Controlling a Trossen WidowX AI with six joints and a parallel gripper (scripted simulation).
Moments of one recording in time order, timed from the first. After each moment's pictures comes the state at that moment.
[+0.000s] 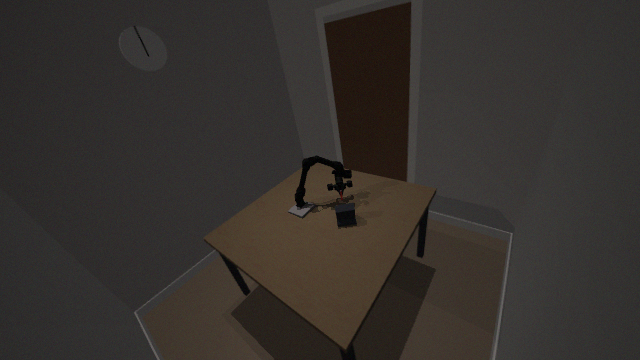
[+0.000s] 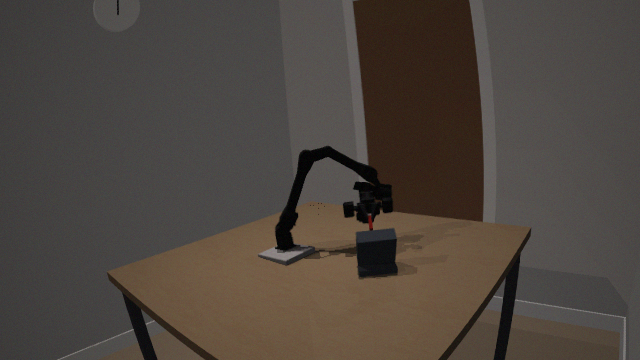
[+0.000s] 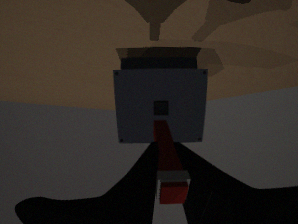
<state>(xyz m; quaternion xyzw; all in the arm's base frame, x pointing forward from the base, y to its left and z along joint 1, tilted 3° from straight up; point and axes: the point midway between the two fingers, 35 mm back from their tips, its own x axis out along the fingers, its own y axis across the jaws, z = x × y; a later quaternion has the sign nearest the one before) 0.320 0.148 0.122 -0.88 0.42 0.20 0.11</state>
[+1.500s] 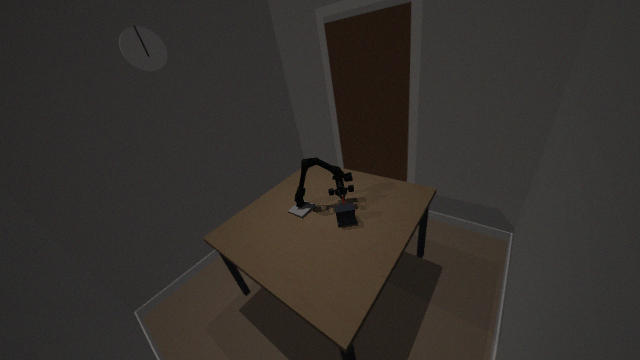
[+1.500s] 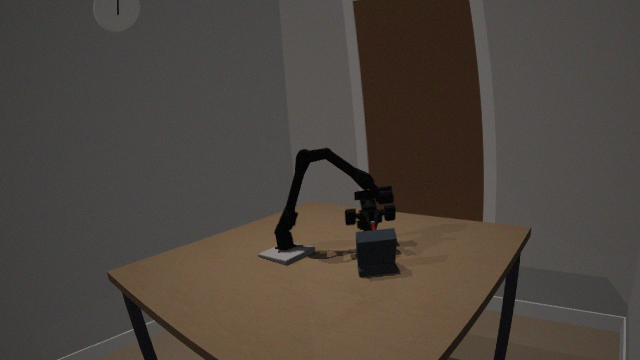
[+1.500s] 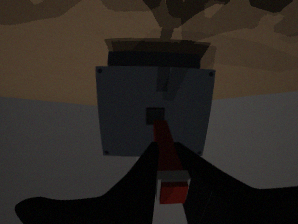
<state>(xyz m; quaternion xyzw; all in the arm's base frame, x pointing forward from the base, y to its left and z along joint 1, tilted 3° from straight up) 0.347 0.125 0.104 -0.89 0.40 0.19 0.09</state>
